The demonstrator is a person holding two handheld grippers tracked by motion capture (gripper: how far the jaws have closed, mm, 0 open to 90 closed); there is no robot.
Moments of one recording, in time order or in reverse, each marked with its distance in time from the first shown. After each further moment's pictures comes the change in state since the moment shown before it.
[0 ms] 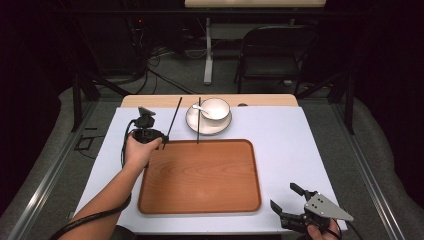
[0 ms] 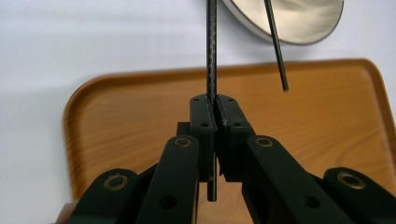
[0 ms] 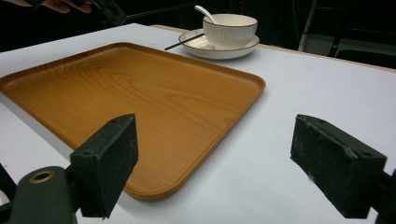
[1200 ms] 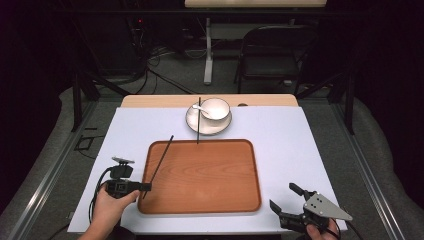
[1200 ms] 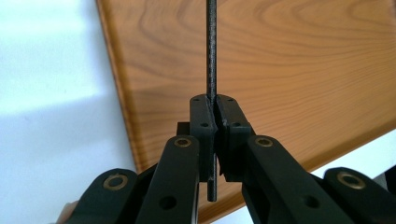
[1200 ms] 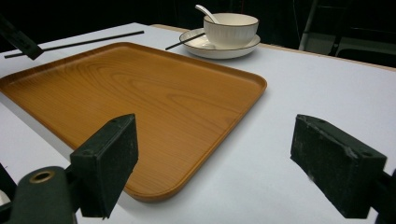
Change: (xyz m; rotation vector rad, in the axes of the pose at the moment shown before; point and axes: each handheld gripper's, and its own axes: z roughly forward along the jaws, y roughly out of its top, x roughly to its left) left arm 0.025 -0.137 -0.038 0.089 -0.047 0.018; right arm 0.001 0.000 0.001 0.002 0.001 -0.002
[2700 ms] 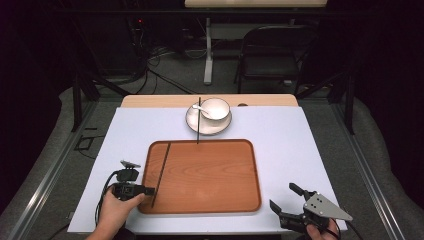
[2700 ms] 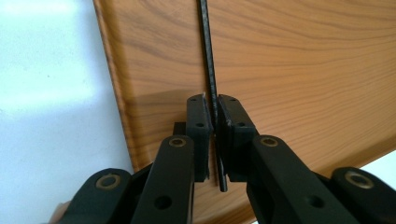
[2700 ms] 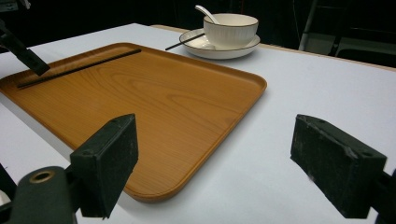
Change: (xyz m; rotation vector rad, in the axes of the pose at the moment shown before) left arm -0.002 -0.002 0.019 0.038 0.040 0.001; right arm 0.000 0.000 0.000 -0.002 -0.001 0.003
